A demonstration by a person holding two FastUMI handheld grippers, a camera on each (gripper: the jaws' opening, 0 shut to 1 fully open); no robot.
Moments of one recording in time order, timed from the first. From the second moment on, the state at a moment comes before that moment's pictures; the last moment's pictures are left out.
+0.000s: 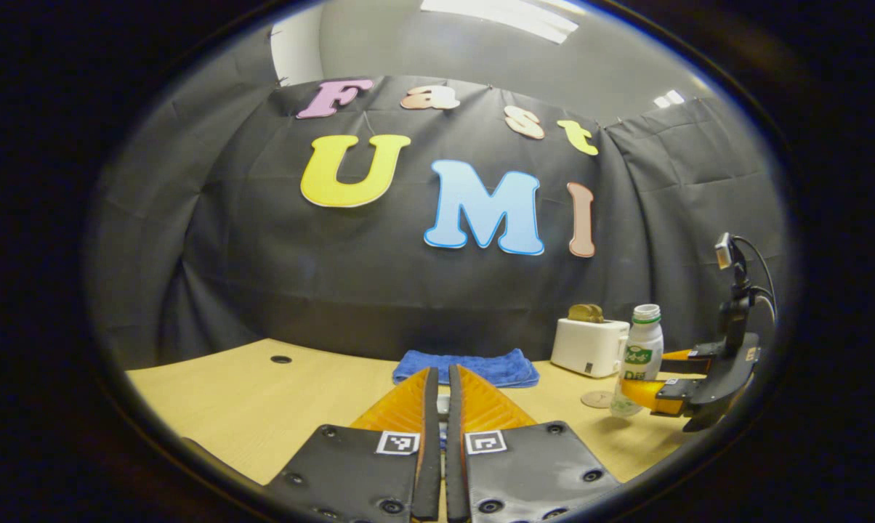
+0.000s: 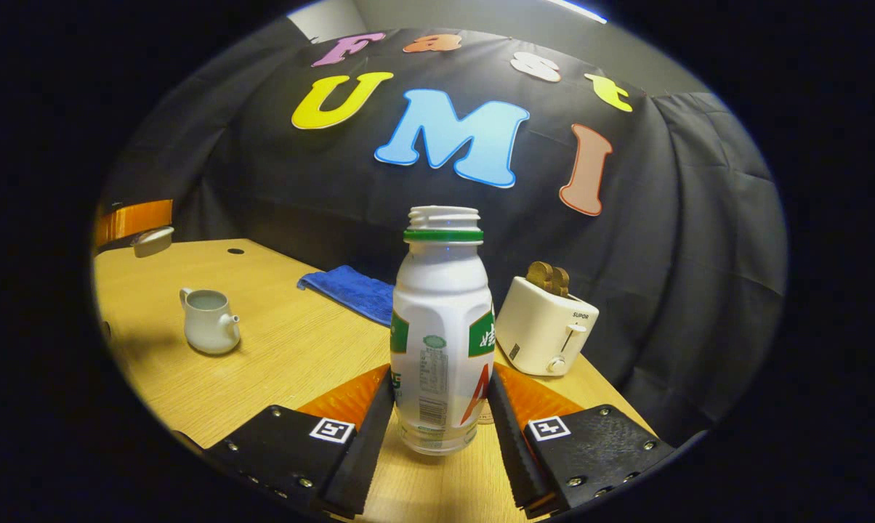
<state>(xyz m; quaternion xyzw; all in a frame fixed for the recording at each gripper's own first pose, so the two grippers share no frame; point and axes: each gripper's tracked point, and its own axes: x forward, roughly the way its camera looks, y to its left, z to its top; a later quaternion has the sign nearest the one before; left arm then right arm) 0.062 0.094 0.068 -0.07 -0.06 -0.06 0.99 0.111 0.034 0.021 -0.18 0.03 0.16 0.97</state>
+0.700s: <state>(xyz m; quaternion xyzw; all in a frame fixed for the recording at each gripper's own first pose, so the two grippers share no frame) -0.035 0.143 0.037 -0.04 -0.05 -0.05 1.00 0.094 0.119 0.012 -0.39 -0.01 0.19 0.90</state>
